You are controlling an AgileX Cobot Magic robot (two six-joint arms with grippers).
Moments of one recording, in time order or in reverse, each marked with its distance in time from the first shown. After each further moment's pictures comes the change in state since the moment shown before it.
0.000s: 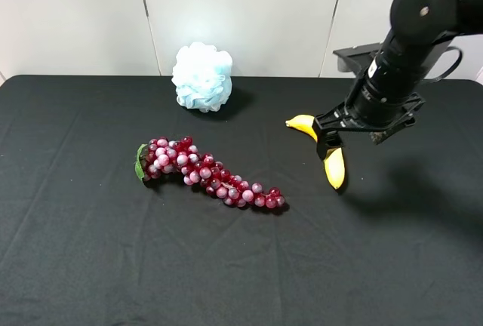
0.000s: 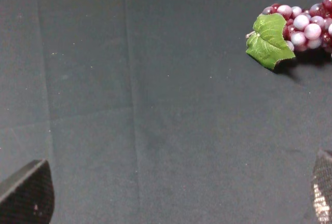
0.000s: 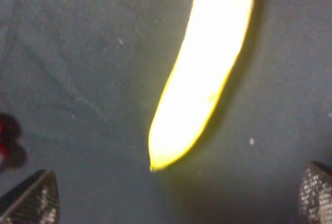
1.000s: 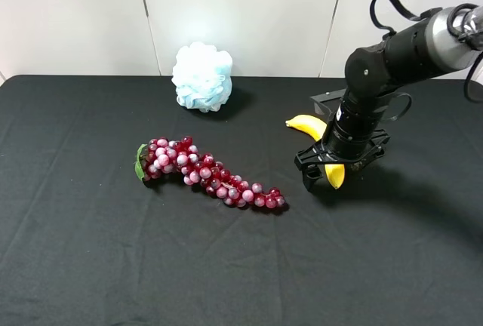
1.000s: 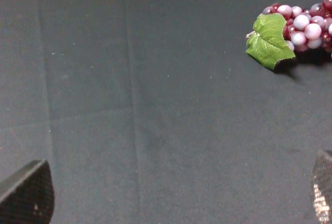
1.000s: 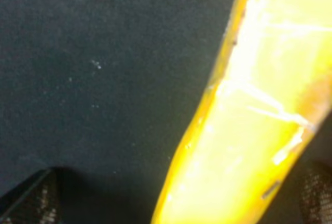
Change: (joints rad) left arm 0.000 0.000 0.000 0.000 0.000 0.000; right arm 0.000 0.245 -0.001 -0.007 -0.141 0.004
